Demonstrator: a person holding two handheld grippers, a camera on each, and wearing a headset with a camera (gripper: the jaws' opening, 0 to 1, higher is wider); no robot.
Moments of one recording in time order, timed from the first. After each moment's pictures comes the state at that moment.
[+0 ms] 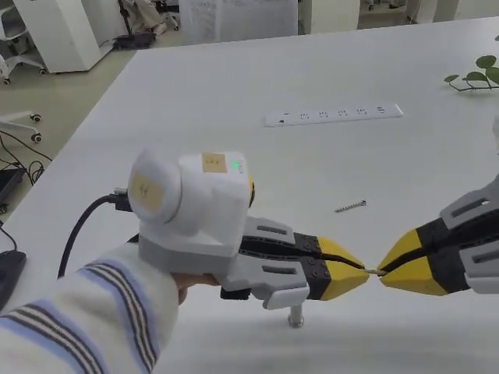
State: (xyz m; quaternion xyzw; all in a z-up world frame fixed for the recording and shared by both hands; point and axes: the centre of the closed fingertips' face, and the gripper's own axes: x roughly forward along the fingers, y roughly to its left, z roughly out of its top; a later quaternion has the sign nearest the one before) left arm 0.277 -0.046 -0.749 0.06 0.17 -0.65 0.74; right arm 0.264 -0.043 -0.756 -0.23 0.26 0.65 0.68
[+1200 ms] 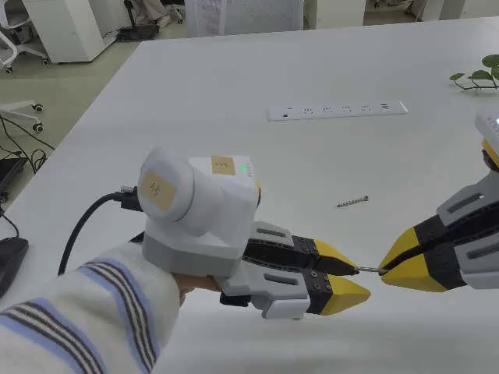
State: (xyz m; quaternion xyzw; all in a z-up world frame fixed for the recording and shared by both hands) left arm 0.270 -0.039 -0.764 0.05 0.20 -0.63 0.74; right arm 0.266 -0.045 -0.765 -0.26 0.29 0.64 0.66
